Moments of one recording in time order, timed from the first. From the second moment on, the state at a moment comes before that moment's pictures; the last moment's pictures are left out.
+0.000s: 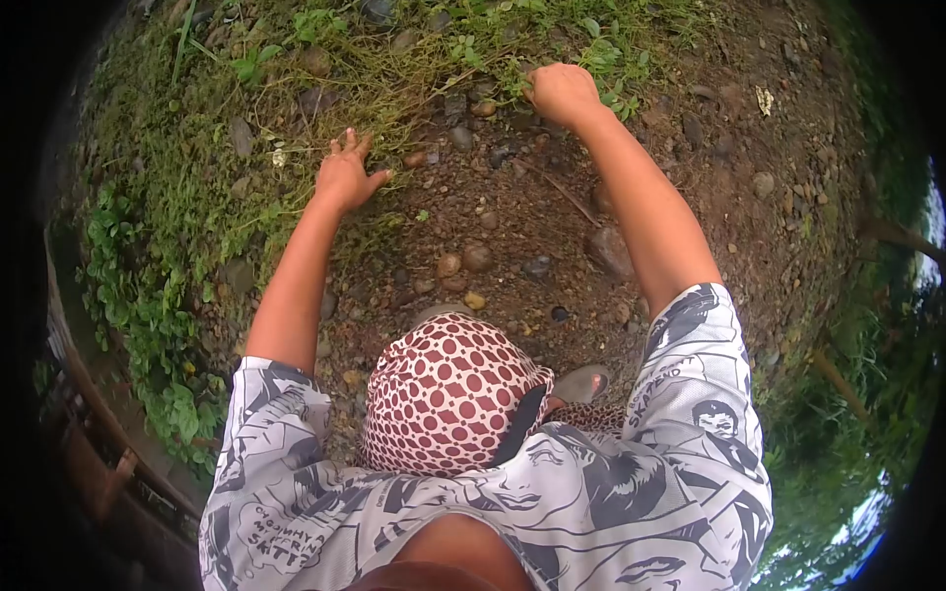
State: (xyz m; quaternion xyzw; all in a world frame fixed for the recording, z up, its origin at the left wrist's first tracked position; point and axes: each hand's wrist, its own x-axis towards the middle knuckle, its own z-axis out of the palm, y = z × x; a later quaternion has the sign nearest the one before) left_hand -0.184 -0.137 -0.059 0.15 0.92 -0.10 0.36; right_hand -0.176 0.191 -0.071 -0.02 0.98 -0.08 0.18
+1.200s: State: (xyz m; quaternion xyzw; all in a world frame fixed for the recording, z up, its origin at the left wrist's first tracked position) left_hand -0.192 -0.128 -0.054 0.12 0.91 -0.10 0.38; right_hand -0.153 0.156 -0.092 0.13 0.97 -0.03 0.19
